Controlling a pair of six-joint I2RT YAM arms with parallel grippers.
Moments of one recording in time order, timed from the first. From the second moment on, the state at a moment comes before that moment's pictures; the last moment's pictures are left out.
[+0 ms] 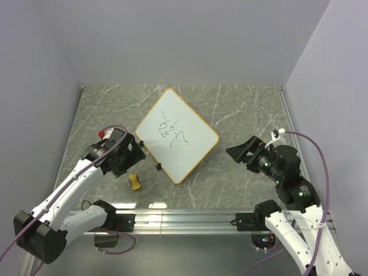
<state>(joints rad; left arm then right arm) -0.46 1.01 0.91 -0.95 -0.18 -1.06 0.32 0.47 0.72 -0.65 -0.17 0.87</state>
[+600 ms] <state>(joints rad) -0.46 1.13 0.60 -0.70 -0.19 -1.09 0.33 0.66 0.86 -0.71 -0.26 0.75</state>
